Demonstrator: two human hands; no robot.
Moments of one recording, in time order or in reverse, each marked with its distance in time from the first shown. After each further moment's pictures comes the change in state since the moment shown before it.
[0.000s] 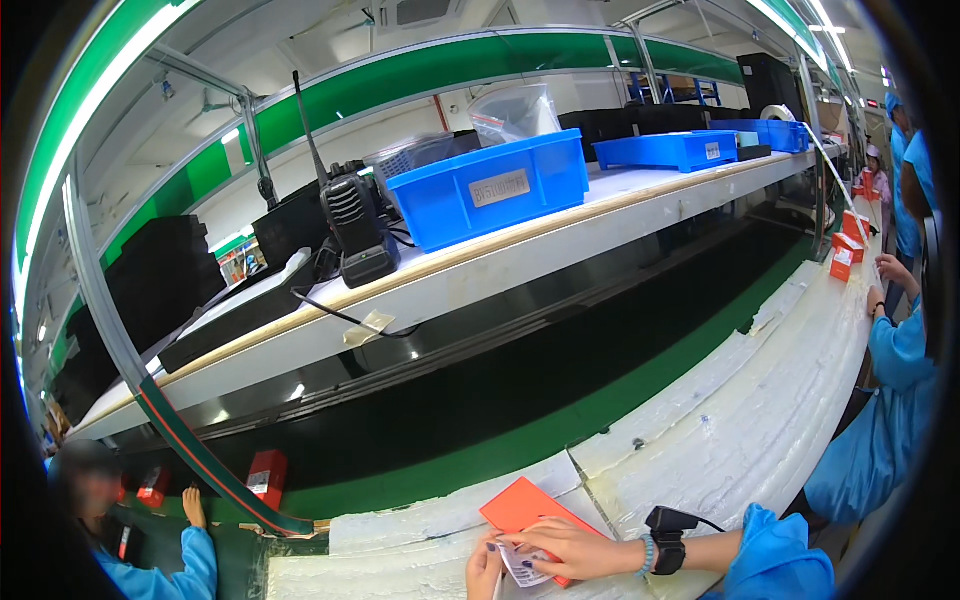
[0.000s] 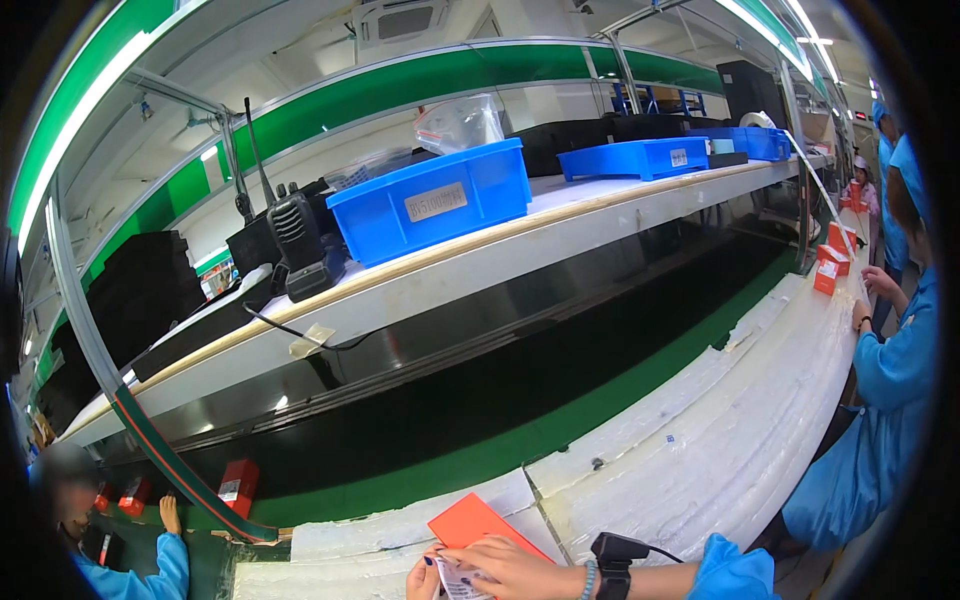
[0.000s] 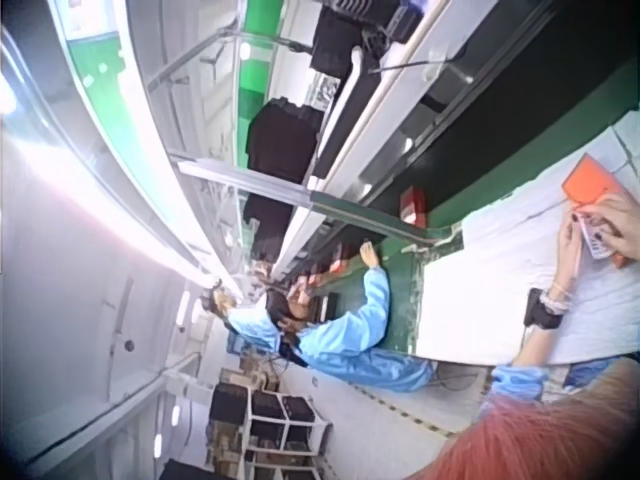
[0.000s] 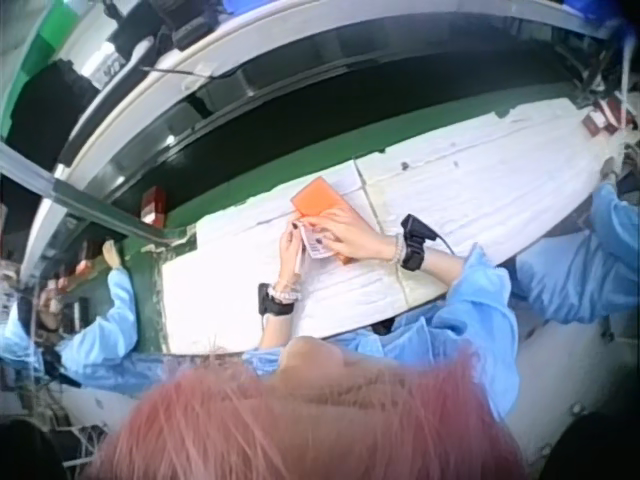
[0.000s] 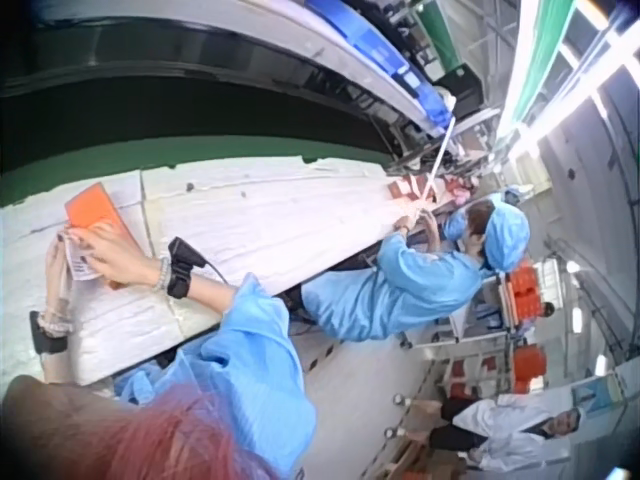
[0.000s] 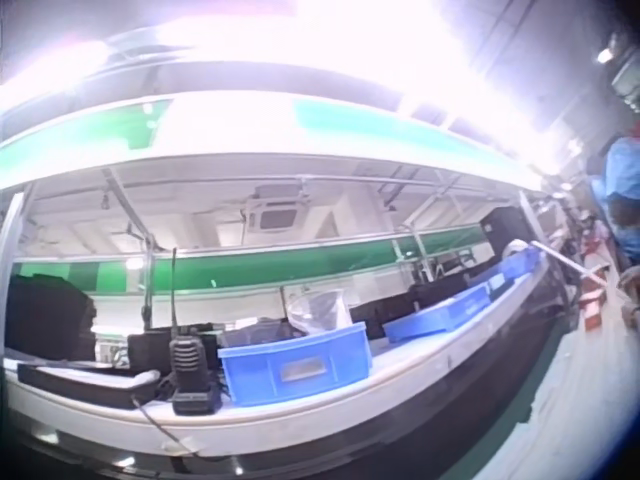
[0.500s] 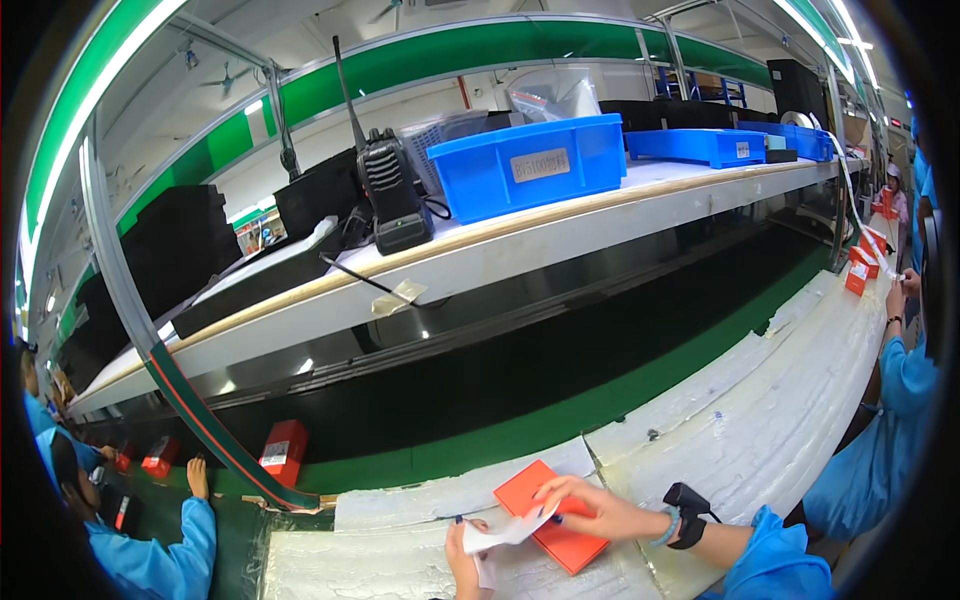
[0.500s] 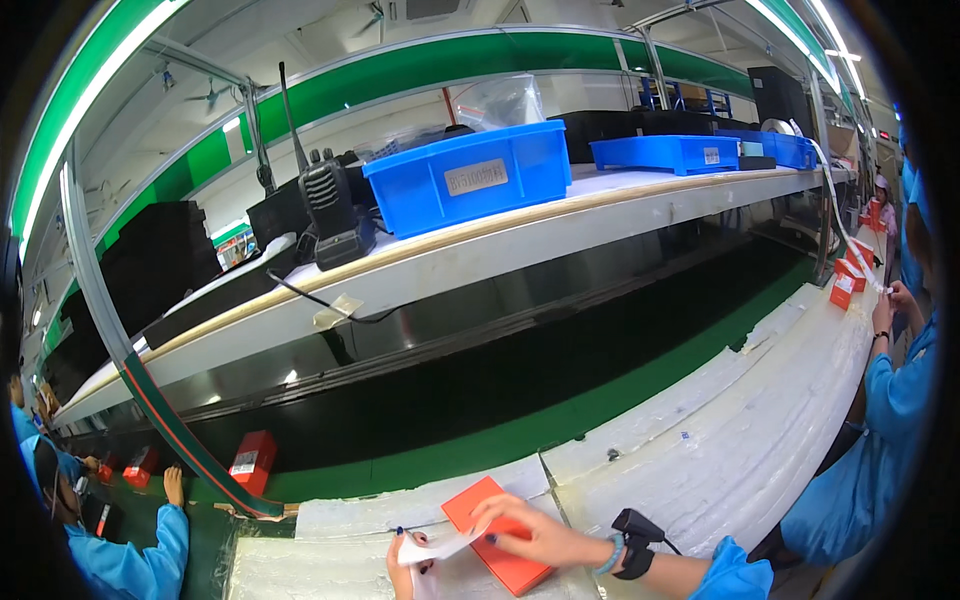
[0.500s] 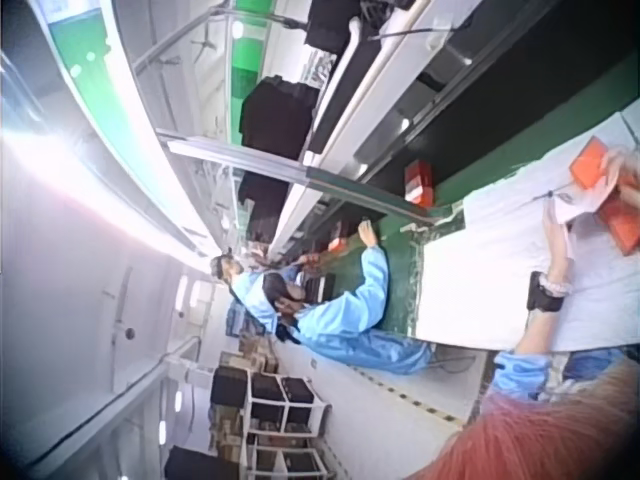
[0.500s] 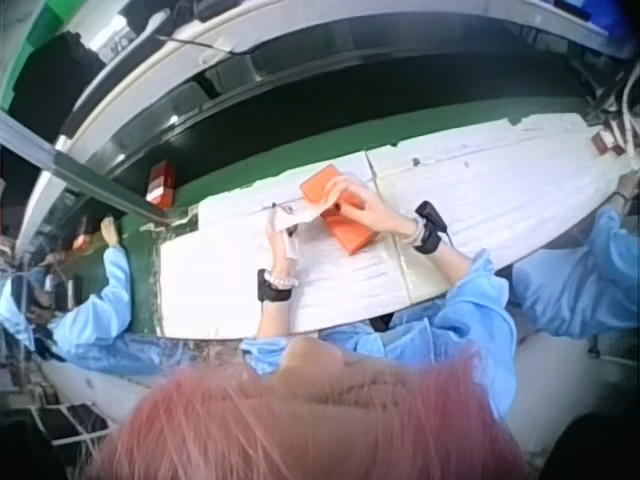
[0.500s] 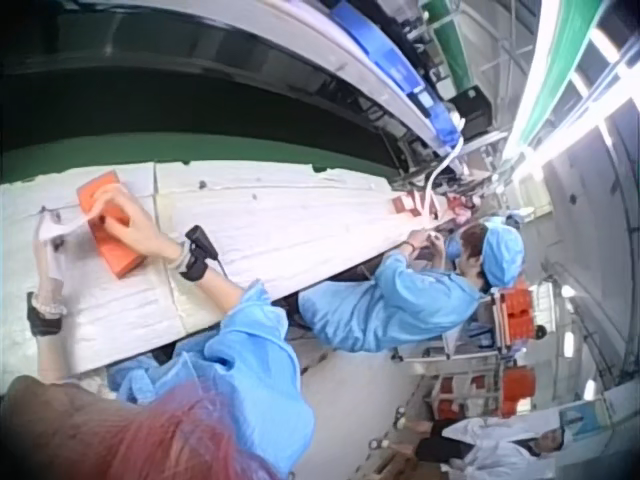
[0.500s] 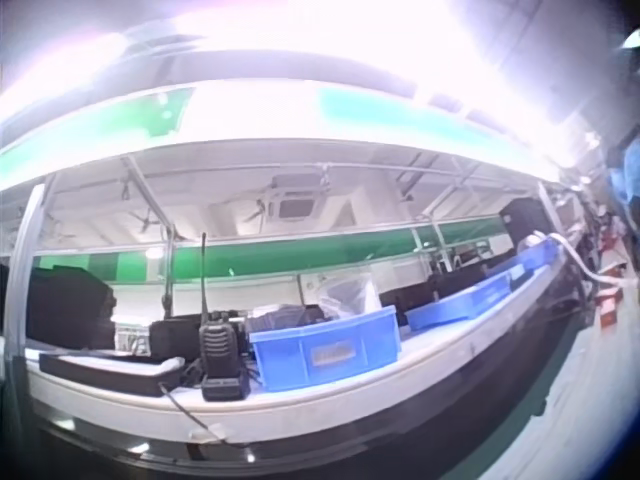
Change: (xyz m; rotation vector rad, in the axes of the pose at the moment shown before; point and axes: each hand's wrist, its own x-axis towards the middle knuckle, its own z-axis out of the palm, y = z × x) left_hand 0.013 0.006 -0.020 -0.159 0.352 -0.005; right_hand 0.007 0.004 -0.033 0.367 0.066 -0.007
